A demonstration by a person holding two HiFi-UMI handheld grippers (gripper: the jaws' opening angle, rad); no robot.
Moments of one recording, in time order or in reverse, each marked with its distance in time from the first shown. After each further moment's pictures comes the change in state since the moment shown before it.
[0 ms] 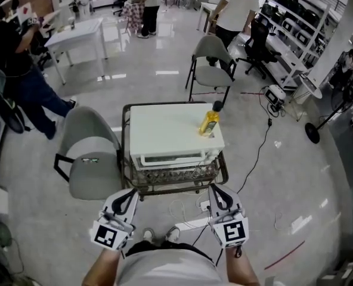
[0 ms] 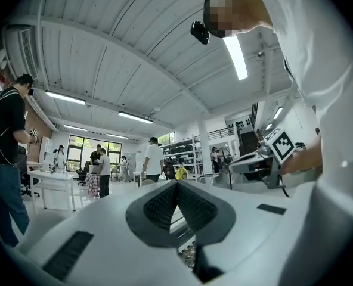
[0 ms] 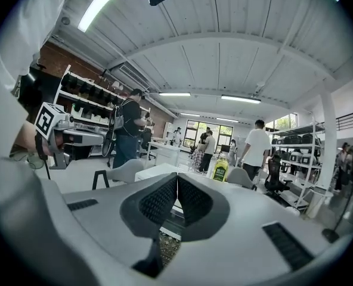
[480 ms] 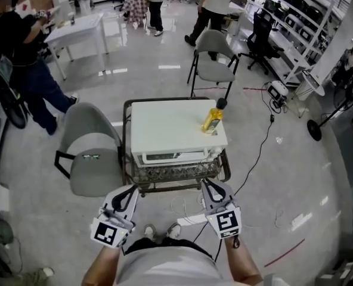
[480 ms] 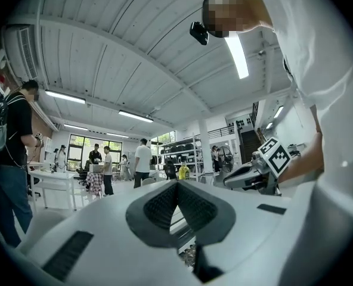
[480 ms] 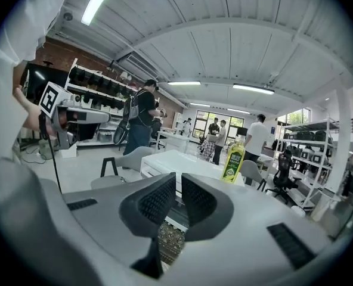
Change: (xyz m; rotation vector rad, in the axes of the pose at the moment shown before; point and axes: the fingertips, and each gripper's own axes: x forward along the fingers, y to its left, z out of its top) left arm 0.006 0.011 -0.002 -0.012 0.016 0.011; right arm 0.040 0.015 -0.041 -0.038 0.103 0.101
